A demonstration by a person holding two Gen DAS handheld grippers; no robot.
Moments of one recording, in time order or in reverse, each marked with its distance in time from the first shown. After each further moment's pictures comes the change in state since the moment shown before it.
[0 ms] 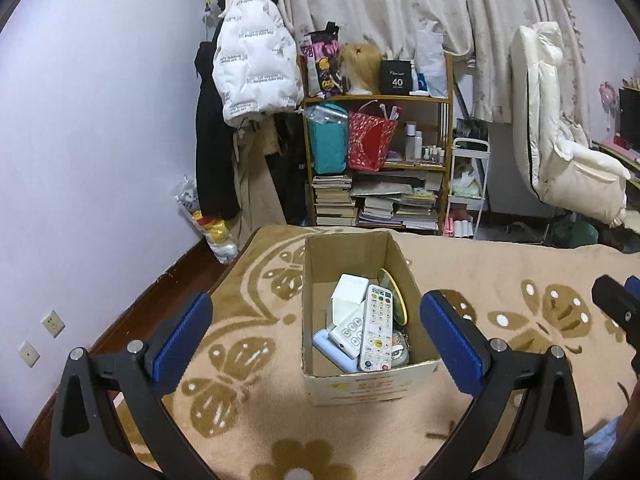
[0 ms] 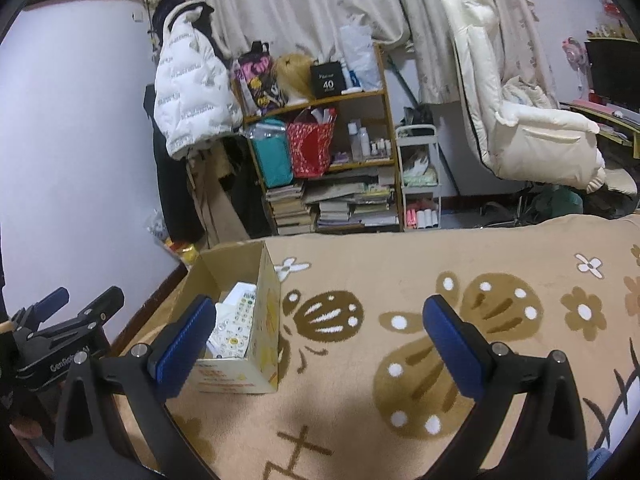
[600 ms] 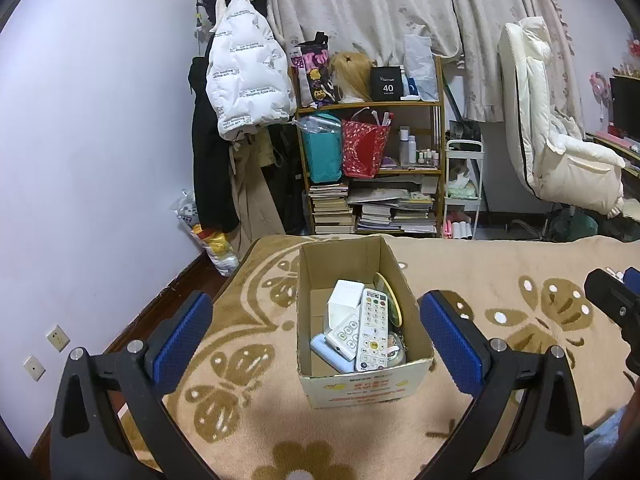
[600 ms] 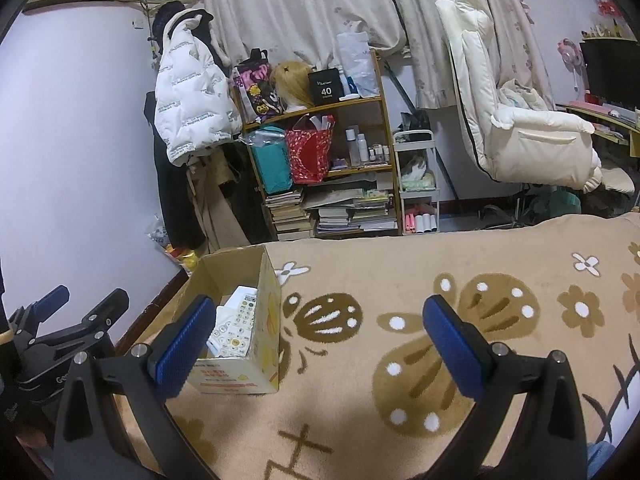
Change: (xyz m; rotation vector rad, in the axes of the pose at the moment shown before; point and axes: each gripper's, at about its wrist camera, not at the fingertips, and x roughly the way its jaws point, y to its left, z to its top) left arm -0.014 -0.010 -0.001 0.037 -0.032 0.005; right arm -0.009 -0.001 -0.004 0.010 -0.018 0.000
